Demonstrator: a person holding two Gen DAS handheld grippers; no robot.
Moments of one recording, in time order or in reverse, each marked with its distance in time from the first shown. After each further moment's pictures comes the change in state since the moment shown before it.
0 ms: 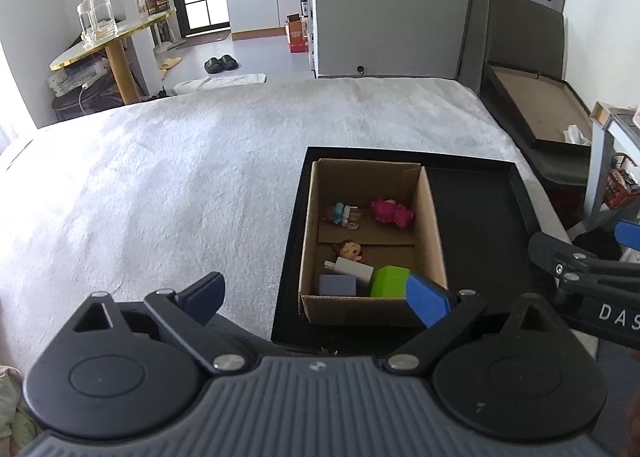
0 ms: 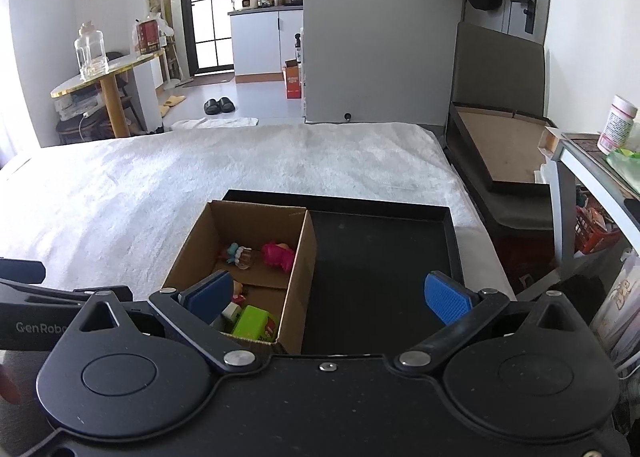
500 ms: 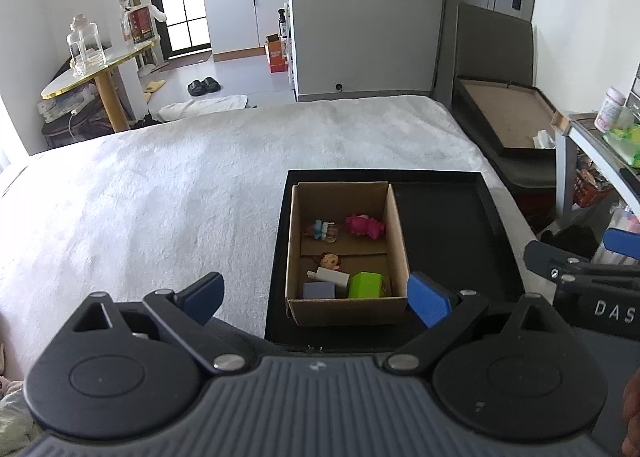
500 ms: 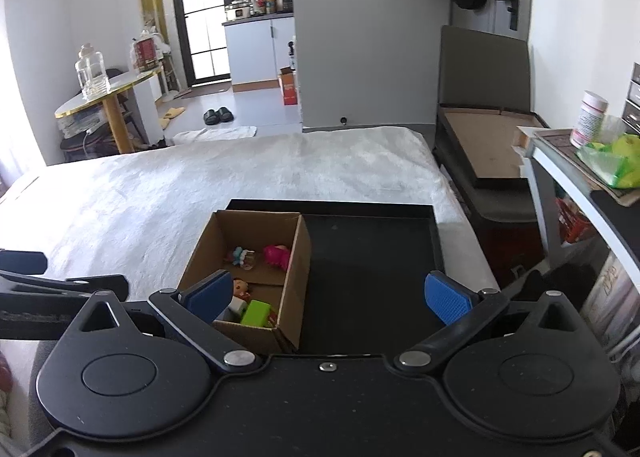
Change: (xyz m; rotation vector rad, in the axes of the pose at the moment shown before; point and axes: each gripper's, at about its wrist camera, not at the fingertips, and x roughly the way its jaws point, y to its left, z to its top) left arm -0.054 -0.006 0.004 0.051 -0.051 -0.041; right arm -0.043 -0.022 0.004 0.058 -0.004 -0.003
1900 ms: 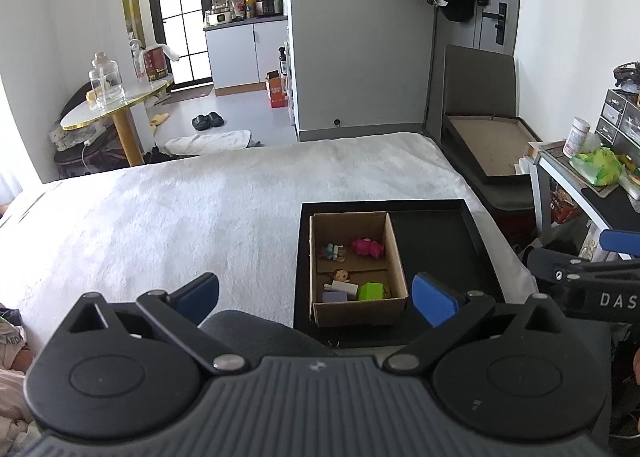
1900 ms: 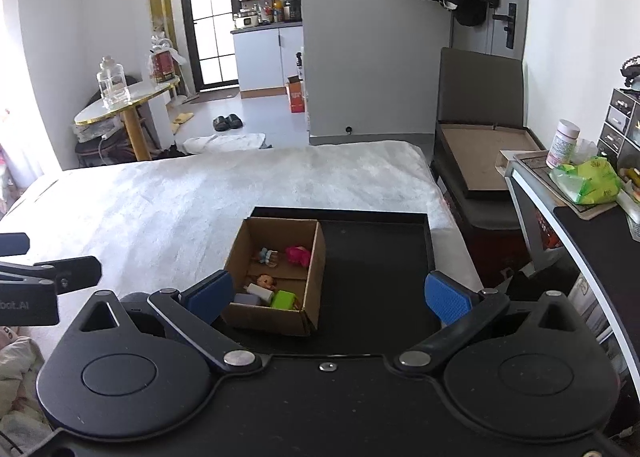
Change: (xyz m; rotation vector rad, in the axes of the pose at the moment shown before) left arm -0.101 0.028 -0.008 0.019 -0.103 -0.010; right arm -0.086 0.021 0.008 -0.028 -0.019 0.022
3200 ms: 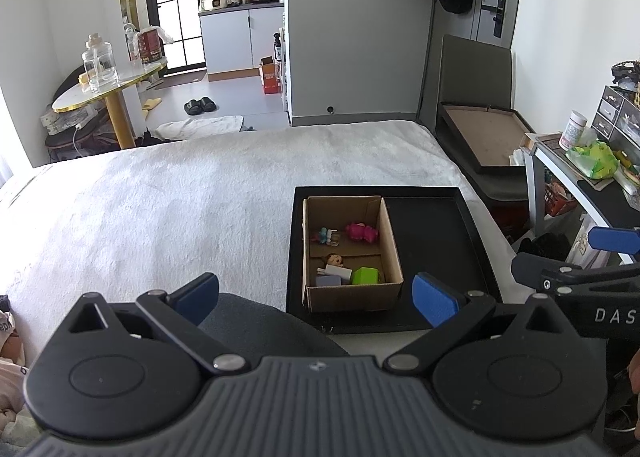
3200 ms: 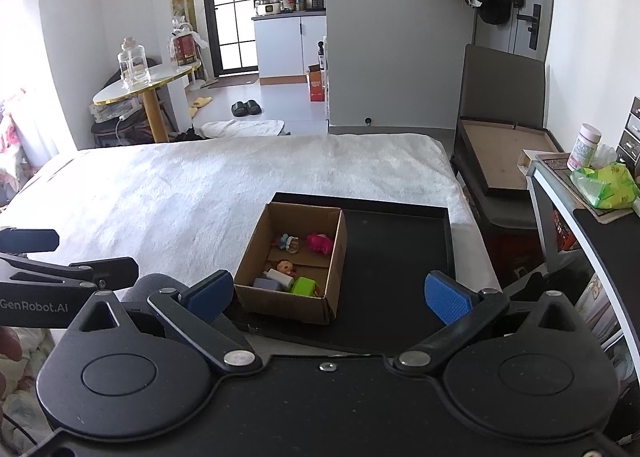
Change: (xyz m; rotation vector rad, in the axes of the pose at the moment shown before) left arm 0.008 0.008 -0.009 -0.020 0.041 -0.033; right arm 0.000 0.018 -0.002 -0.046 0.040 0.037
